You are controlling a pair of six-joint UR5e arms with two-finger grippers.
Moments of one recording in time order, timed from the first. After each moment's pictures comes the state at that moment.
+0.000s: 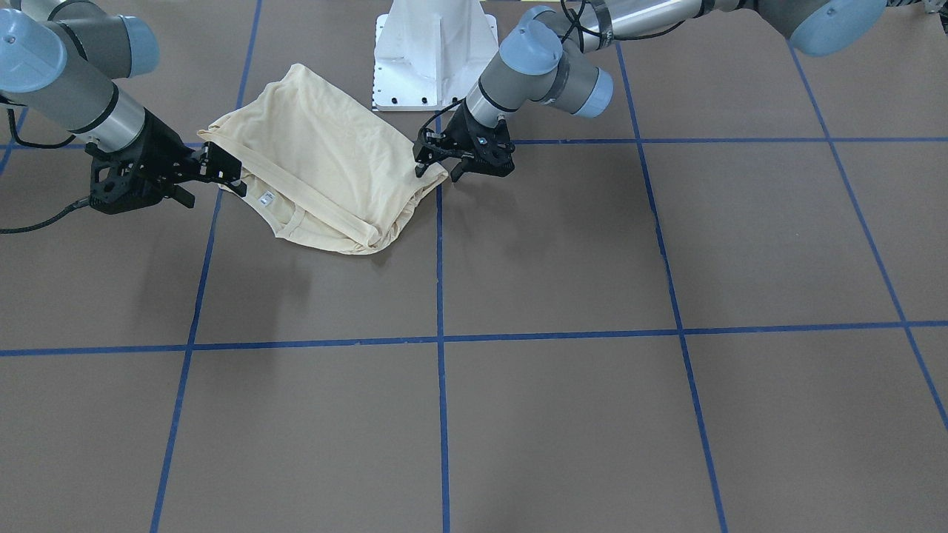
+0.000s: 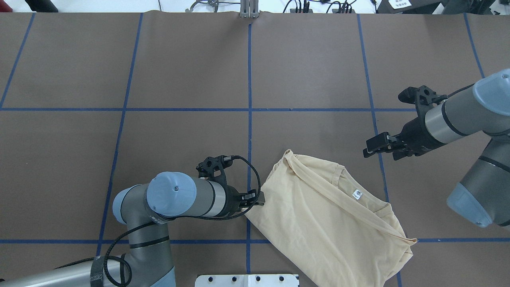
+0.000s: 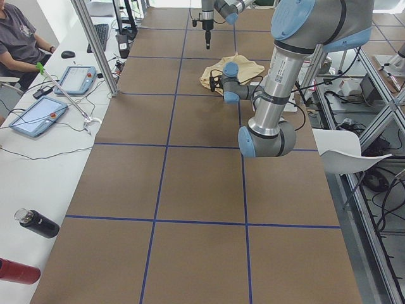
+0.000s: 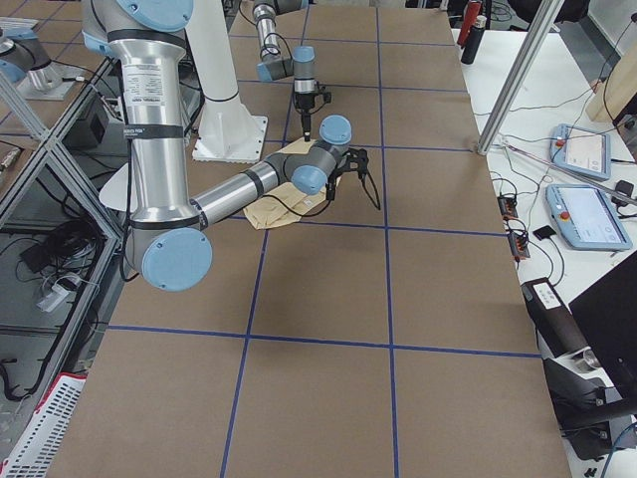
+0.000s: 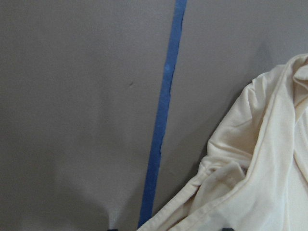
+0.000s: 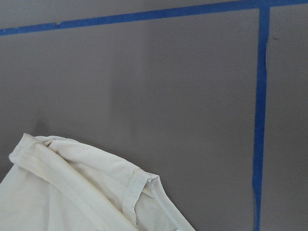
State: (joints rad) left arm -0.29 -2.13 -1.59 -2.27 -1.77 -1.64; right arm 0.80 -1.50 1.93 -1.10 2.27 1.09
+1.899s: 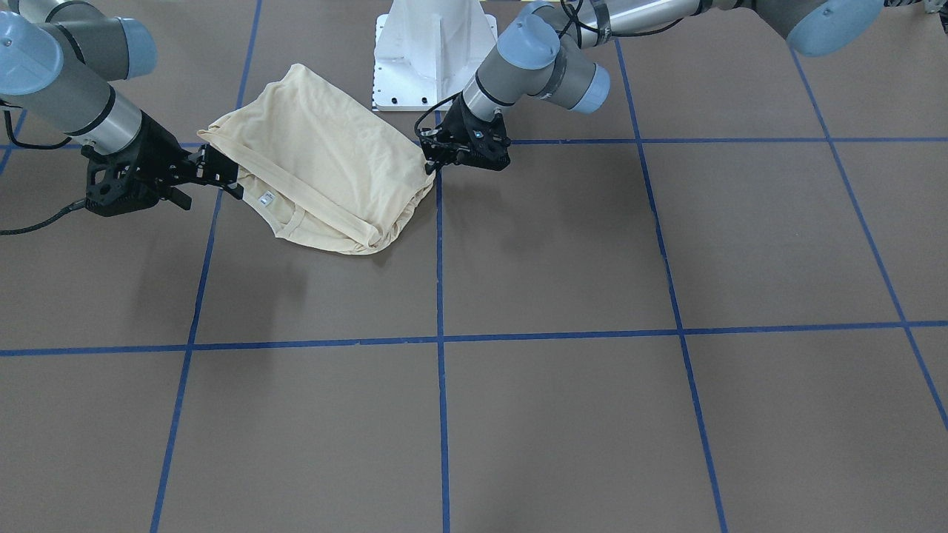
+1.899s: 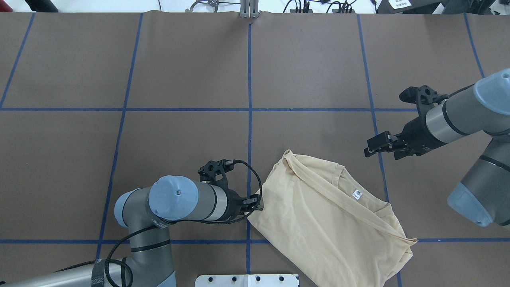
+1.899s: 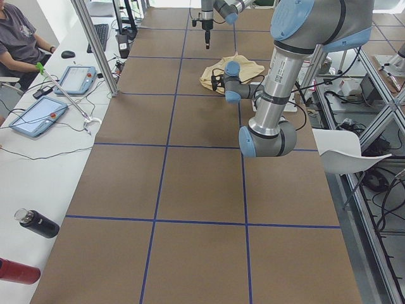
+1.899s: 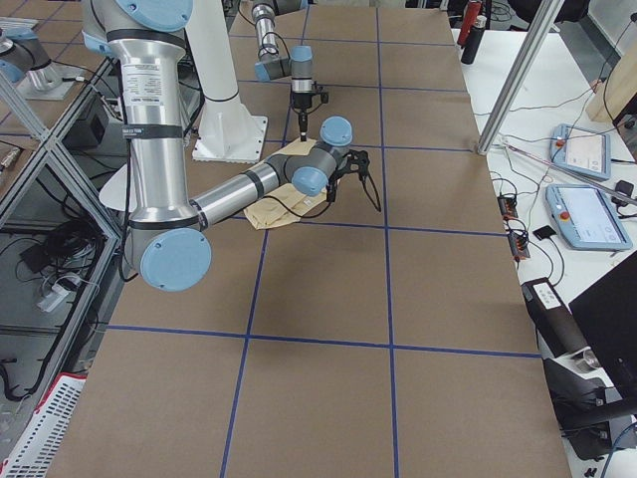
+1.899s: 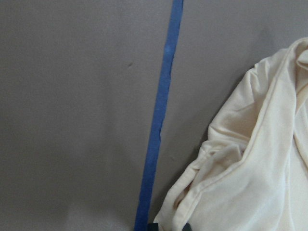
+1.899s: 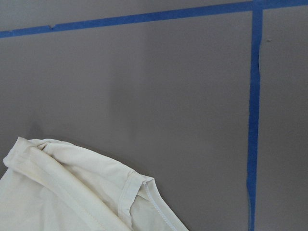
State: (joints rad) left arm -0.28 -2.13 -1.61 -2.27 -1.78 -1.64; right arm 0.81 -1.51 1.92 -1.10 2.27 1.09
